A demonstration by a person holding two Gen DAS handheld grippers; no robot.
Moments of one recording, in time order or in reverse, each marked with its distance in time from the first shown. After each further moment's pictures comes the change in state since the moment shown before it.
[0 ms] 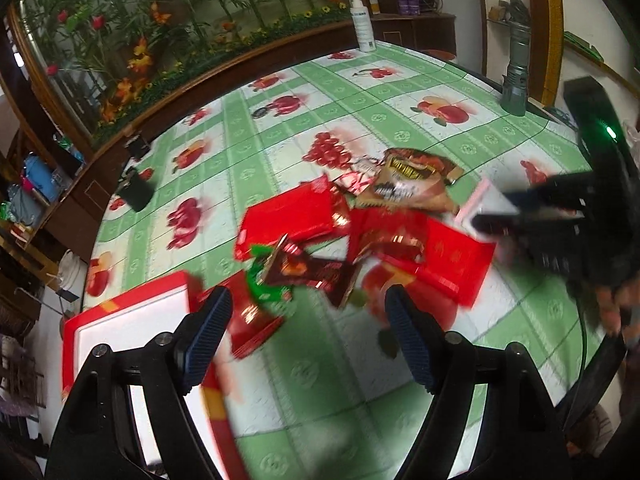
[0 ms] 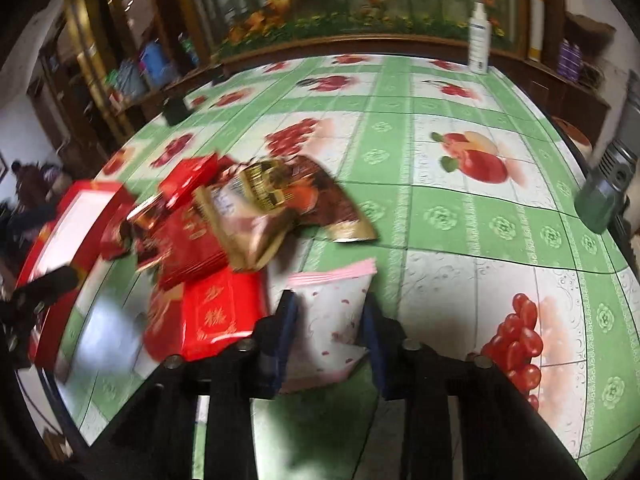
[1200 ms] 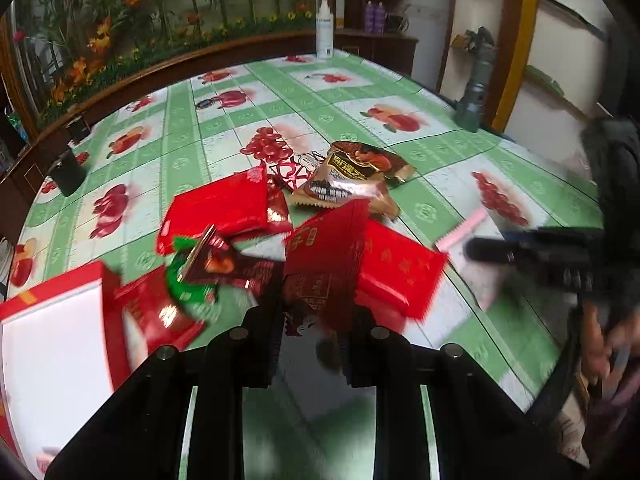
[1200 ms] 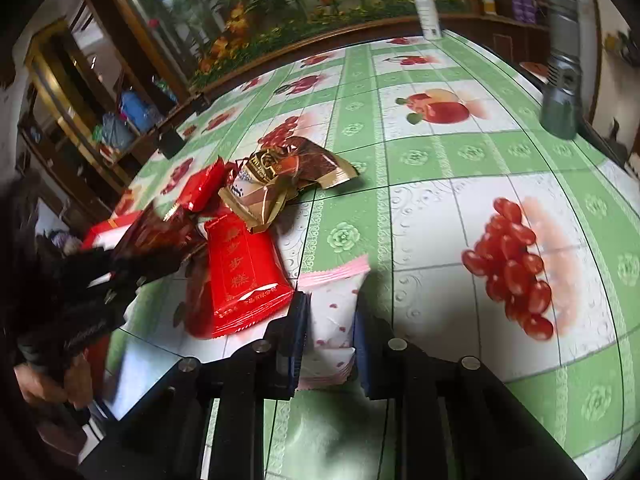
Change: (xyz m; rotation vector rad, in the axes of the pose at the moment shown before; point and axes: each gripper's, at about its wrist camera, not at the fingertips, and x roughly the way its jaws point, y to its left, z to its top) left arm 0.011 0.002 -0.023 -0.071 -0.052 -0.268; right arm -0.032 -0.019 -0.034 0.293 -0.038 0.098
